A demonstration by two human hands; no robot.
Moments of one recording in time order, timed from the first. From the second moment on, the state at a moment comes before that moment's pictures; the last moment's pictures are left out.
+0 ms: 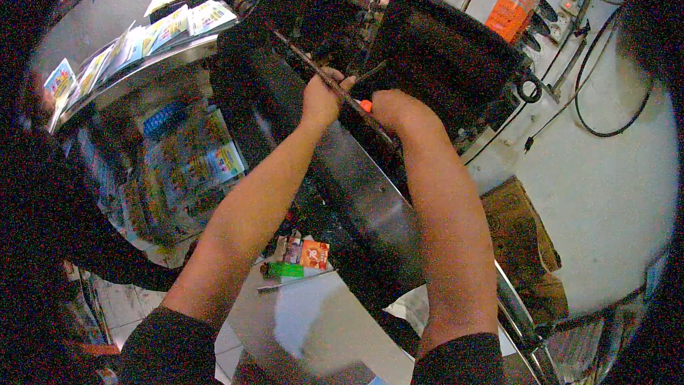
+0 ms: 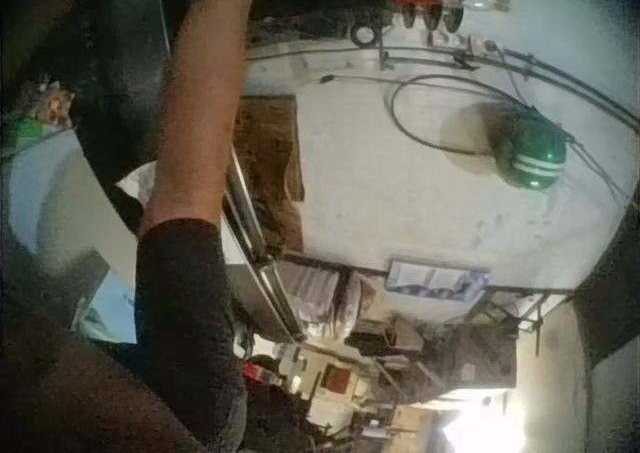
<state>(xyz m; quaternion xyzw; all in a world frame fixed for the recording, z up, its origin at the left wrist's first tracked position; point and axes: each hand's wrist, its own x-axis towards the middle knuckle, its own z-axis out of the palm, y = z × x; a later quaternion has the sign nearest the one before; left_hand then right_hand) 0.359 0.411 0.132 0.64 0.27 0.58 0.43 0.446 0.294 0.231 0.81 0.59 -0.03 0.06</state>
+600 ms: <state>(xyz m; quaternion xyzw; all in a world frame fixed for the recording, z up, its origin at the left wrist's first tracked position) 0.328 0.431 0.092 0.73 0.17 0.56 0.35 0.435 0.274 0.241 0.85 0.53 0.00 -0.03</state>
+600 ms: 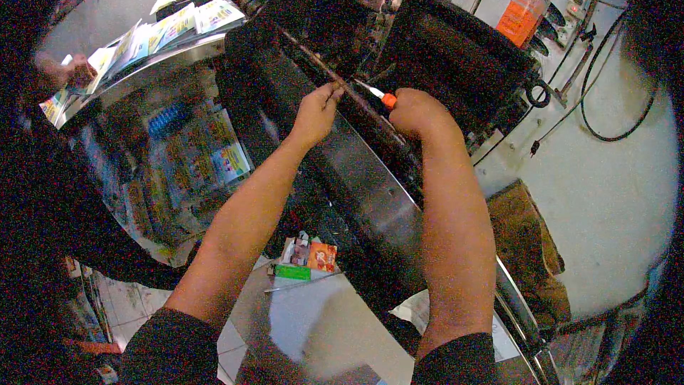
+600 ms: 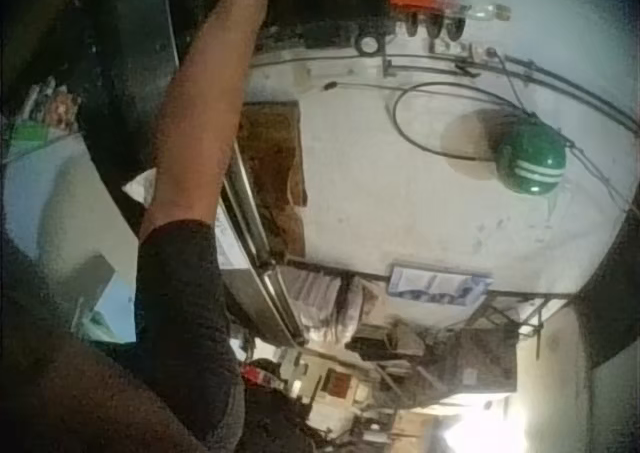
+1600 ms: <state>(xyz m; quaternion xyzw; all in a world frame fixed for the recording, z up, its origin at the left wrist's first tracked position) 0.291 0.421 0.069 0.78 0.16 0.53 0.28 0.445 0.322 0.270 0.80 0.59 -0.08 0.05</state>
